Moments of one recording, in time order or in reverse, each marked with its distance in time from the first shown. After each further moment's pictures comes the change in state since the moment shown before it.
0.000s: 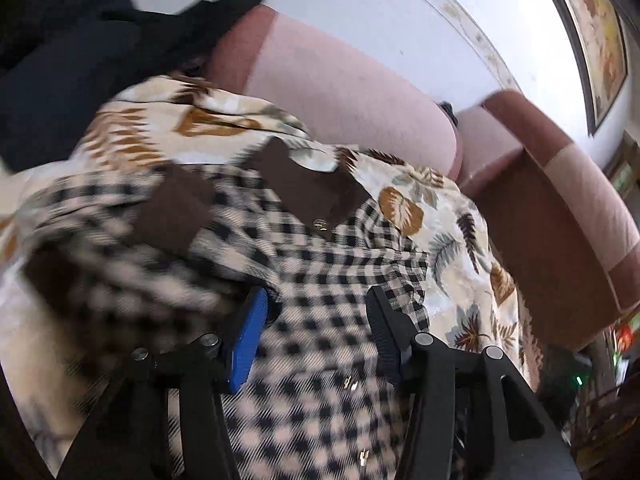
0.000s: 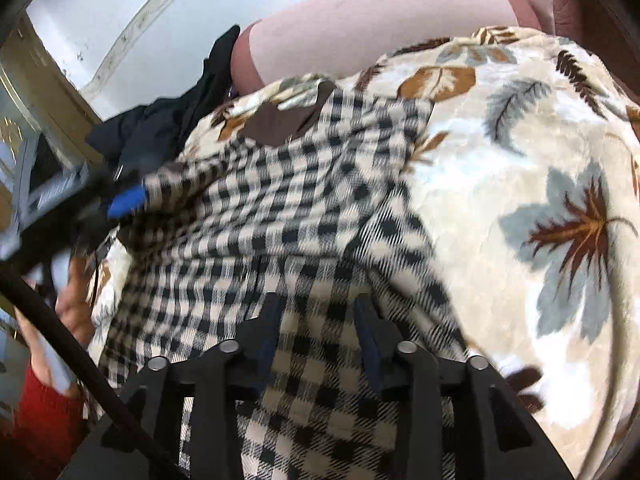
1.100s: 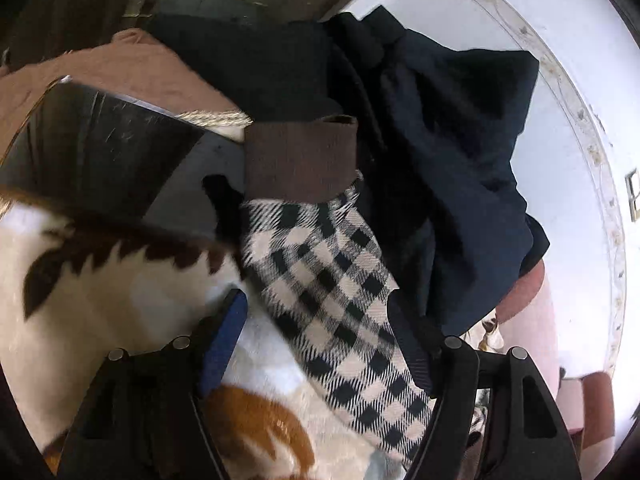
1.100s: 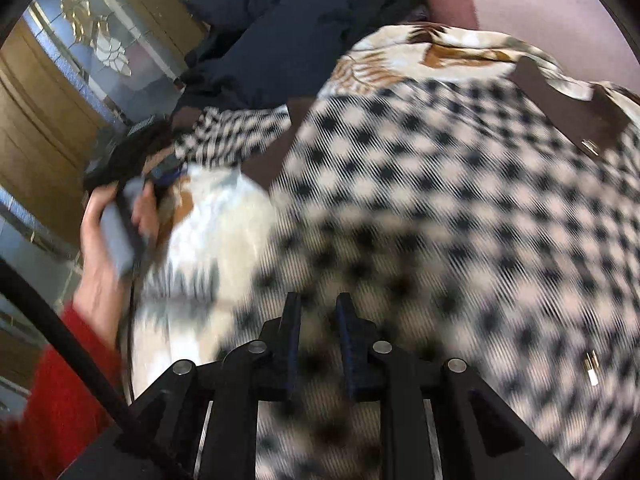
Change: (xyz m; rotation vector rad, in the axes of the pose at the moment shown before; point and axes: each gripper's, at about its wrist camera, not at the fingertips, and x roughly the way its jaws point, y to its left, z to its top) left arm -0.090 0.354 0.018 -0.700 -0.391 0.348; right arm 0.124 0.213 -0.021 -0.333 0.251 0.172
